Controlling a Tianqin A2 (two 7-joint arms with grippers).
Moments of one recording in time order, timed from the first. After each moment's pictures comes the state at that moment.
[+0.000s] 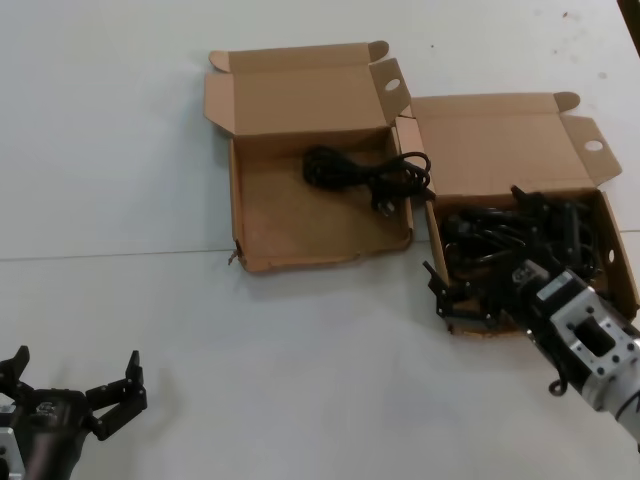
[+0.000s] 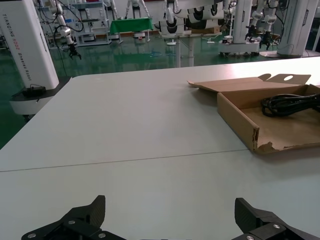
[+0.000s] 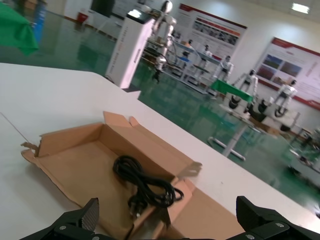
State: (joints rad) left arm 0.00 -0.30 1.60 -1.60 -1.80 0.00 0.00; right arm 0.33 0.39 -1.75 1.51 1.69 -0.25 -0.25
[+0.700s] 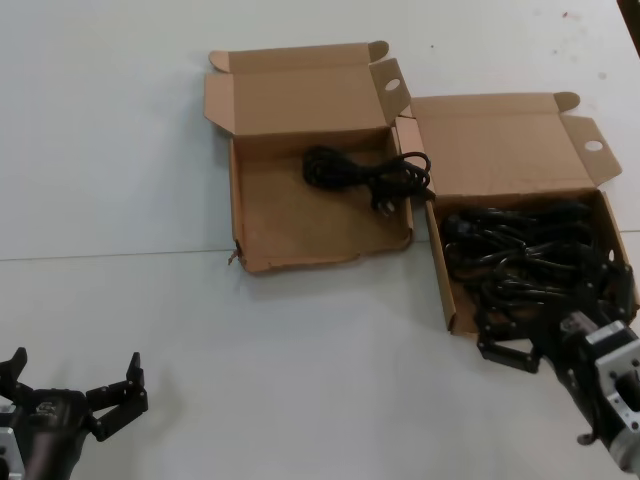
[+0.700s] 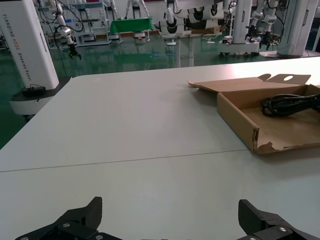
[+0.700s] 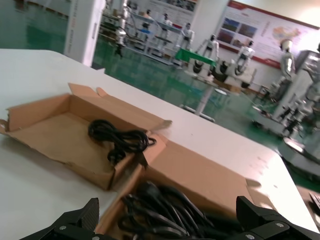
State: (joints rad) left arm 0.00 -0.30 1.60 -1.60 -1.80 0.00 0.00; right arm 0.15 0.34 -1.67 1.56 1.75 -0.11 -0.25
